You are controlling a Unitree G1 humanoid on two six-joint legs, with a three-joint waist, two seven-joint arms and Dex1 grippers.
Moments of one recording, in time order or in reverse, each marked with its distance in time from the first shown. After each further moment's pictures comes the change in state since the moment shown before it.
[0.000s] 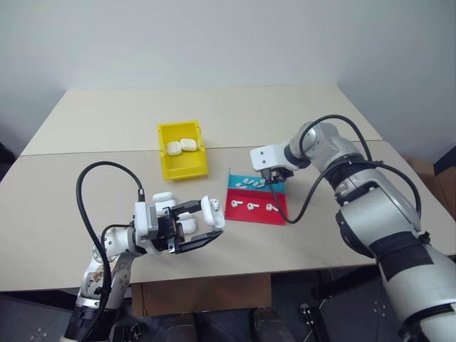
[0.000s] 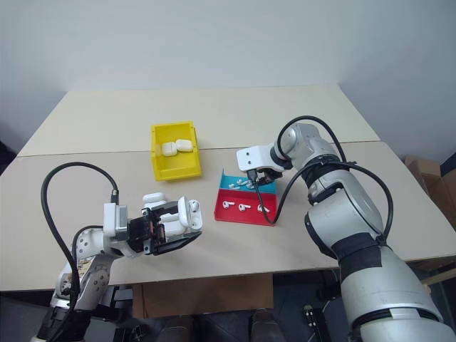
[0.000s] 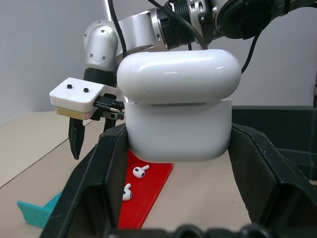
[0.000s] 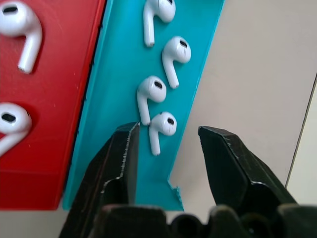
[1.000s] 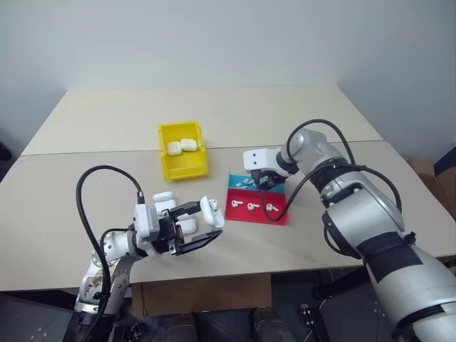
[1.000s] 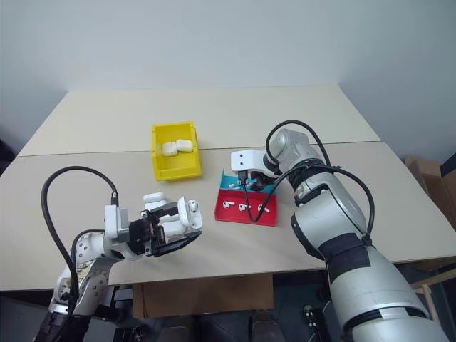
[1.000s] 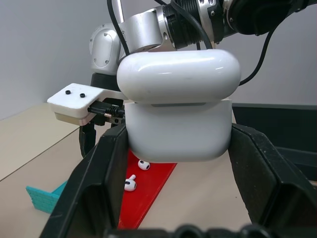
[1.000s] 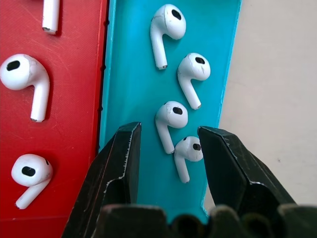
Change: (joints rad) left arm 0.036 0.000 -0.002 -0.026 0.017 0.000 0.052; right arm -0.006 0.083 -0.053 0.069 -0.020 0.172 -0.014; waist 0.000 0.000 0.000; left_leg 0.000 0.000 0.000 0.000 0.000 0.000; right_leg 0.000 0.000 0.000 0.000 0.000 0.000
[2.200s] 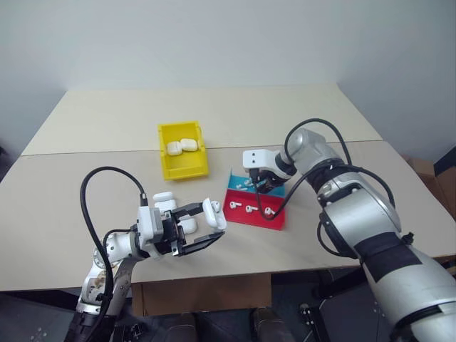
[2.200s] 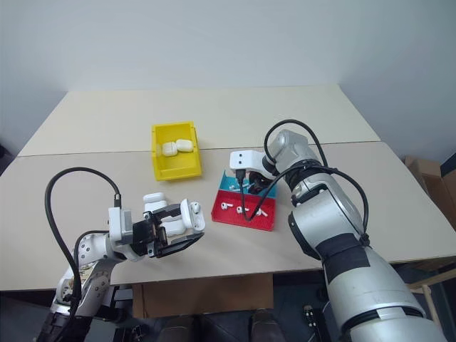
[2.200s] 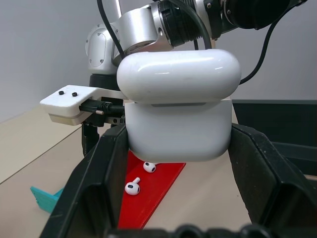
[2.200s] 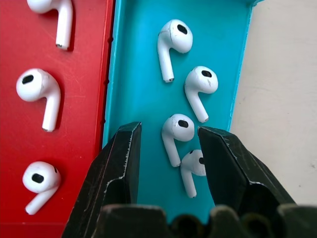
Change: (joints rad) left arm 0.001 -0.004 -0.017 0.000 0.026 -0.036 0.011; right arm -0.005 0.028 -0.077 0.003 0.000 0.110 0.077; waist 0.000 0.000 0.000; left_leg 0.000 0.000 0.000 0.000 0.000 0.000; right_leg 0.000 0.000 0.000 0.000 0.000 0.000
